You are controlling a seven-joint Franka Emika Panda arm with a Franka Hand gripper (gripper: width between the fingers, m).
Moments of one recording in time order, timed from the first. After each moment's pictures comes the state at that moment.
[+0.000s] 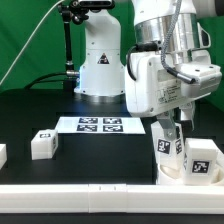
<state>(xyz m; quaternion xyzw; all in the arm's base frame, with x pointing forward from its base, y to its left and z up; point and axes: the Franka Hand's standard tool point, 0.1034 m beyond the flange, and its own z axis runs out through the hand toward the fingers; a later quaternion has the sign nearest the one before) 0.610 0.077 0.078 -0.41 0.90 0.03 0.12</state>
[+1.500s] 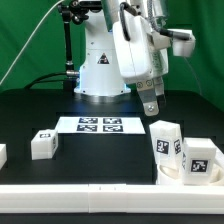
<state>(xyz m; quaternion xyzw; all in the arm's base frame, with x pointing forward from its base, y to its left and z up) 0.614 0.037 0.119 -0.58 0.80 0.03 0.15</state>
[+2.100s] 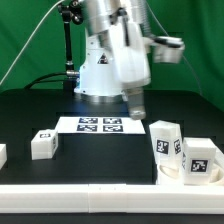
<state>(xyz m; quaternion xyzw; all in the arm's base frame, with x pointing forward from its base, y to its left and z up) 0.602 -0.007 0.106 -0.70 0.70 0.02 0.13</state>
